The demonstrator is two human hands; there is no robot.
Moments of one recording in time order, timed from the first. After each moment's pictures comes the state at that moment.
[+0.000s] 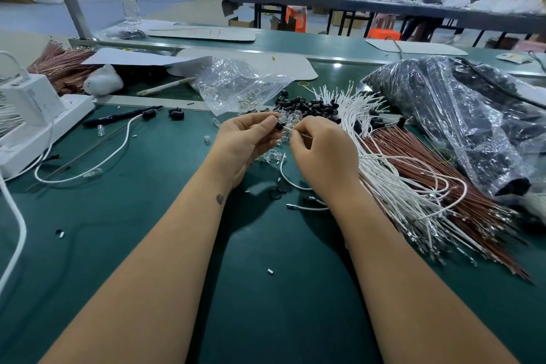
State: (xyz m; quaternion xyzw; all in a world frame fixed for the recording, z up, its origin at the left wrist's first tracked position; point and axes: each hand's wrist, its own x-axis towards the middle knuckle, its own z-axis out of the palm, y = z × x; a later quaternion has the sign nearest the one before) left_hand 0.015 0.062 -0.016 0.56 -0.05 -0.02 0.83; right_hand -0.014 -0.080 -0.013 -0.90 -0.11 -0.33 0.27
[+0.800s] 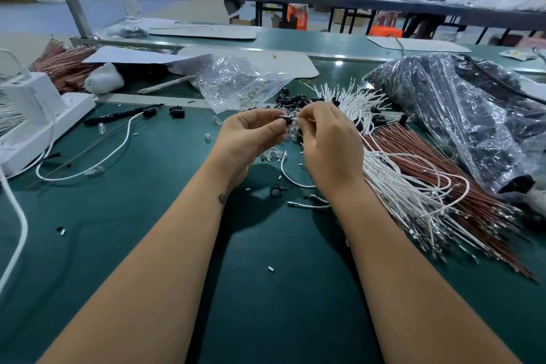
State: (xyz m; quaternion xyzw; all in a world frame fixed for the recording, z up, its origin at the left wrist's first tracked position) left_hand 0.010 0.060 -0.015 0.57 -0.10 -0.01 0.82; right_hand -0.015 -0.081 -0.008 -0.87 -0.13 -0.39 0.27
